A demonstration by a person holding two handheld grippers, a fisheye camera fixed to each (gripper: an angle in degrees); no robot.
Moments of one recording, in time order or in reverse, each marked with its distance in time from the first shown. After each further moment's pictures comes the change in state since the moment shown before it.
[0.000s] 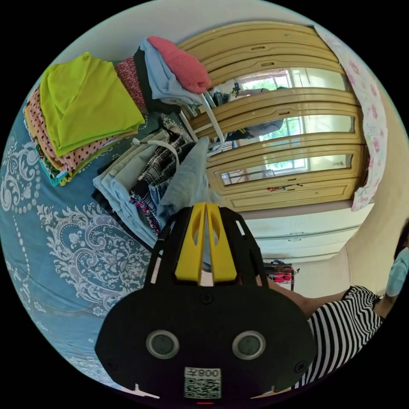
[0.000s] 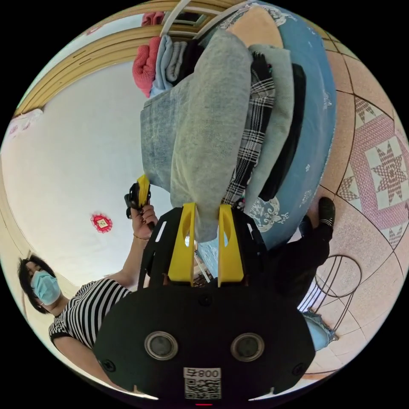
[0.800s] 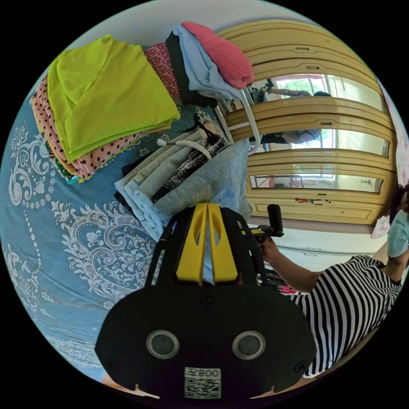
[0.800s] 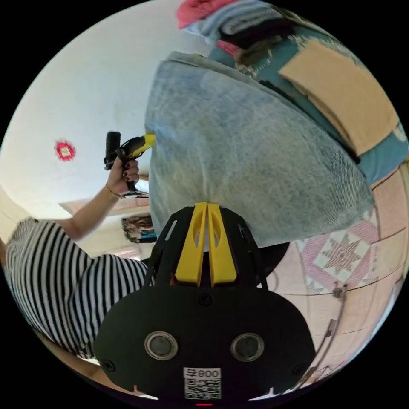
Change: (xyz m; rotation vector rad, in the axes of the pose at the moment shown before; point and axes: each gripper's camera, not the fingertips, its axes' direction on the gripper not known) left arm 0.038 -0.081 0.033 -0.058 -0.149 -0.145; right arm -0.067 -0.190 0.043 -0.462 0.275 -0.332
